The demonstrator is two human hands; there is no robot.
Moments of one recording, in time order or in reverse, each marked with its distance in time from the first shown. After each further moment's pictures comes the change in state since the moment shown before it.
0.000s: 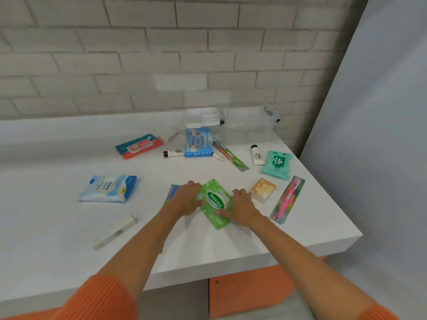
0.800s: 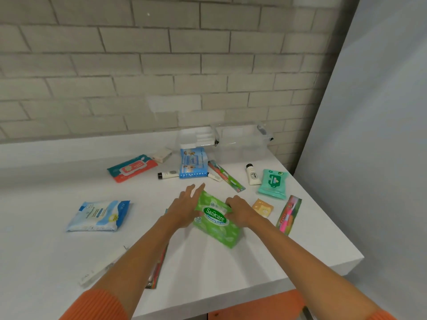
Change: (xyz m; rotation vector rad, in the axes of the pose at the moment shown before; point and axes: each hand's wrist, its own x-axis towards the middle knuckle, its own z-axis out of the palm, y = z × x) left_hand 0.021 0.009 -0.031 0.079 0.076 0.080; right_hand 0.038 -0.010 -0.046 -0.082 -0.053 -0.050
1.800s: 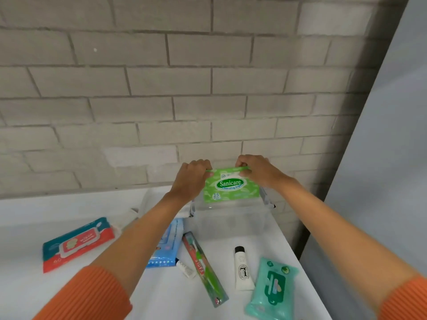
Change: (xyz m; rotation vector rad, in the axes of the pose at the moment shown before) left_hand 0.296 0.061 -0.143 0.003 0.530 0.107; right_hand 0.243 0.087 -0.269 -0.019 0.333 -0.344
